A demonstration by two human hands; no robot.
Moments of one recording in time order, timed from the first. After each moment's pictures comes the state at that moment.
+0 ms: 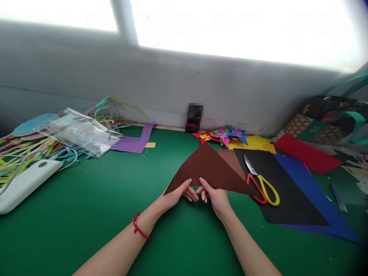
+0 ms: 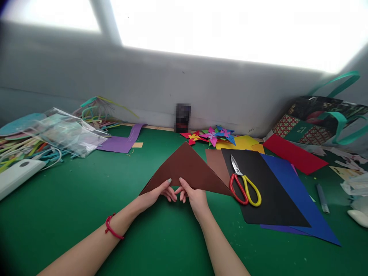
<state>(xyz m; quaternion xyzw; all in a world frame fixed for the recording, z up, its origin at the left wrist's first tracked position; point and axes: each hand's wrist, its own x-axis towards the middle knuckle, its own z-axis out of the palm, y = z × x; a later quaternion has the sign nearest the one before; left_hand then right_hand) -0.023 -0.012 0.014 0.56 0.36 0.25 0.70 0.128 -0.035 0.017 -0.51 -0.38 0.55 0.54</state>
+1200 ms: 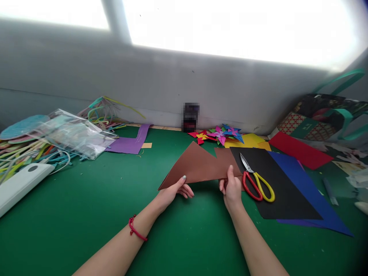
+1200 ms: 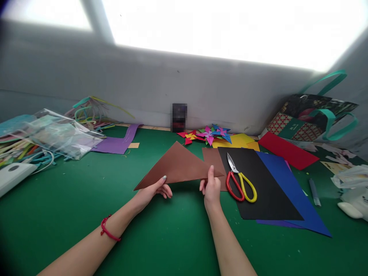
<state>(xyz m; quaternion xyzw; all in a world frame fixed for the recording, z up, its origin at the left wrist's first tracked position) -0.025 -0.009 0.011 0.53 0.39 0.30 0.69 0.182 -0.020 0.003 -0.59 -0.31 0.41 0.63</state>
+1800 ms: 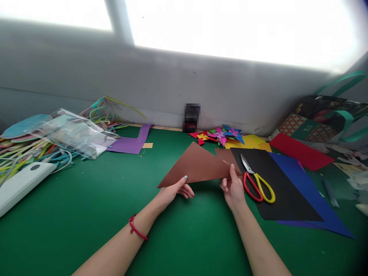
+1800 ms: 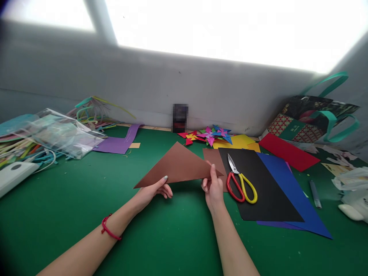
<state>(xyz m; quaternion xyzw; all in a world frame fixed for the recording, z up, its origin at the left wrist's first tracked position) -0.024 -0.009 0.013 0.53 0.39 0.32 0.69 0.187 -0.018 0.011 -0.51 -0.27 0.48 0.66</state>
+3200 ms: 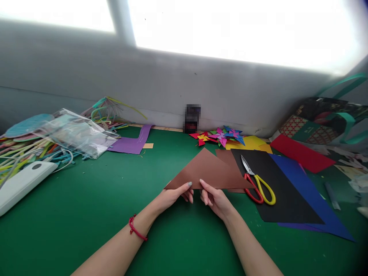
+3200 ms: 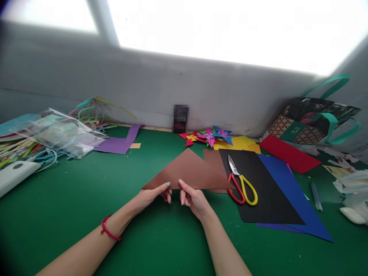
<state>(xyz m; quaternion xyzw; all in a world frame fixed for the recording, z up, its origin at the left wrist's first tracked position) -0.026 -0.017 0.024 0.57 0.37 0.30 0.67 0.151 -0.033 -0.002 -0.43 -0.37 0.69 0.45</state>
